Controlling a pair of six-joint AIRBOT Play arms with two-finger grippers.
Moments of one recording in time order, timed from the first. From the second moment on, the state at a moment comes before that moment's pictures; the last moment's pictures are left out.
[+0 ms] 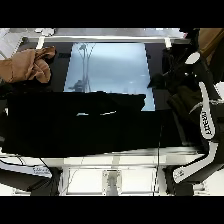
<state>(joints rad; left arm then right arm) 0.59 -1.62 1.66 1.44 -1.33 -1.28 -0.08 -1.73 1.70 -1.05 1.49 1.32</state>
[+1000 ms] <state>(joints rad) 0.59 -1.62 1.66 1.44 -1.33 -1.28 -0.07 -1.85 1.40 -0.84 1.16 1.15</state>
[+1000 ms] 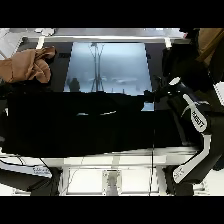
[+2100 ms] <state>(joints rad) 0.65 -1.50 1.66 1.39 -1.24 -1.33 -0.04 -1.52 1.73 -1.05 1.48 1.37</state>
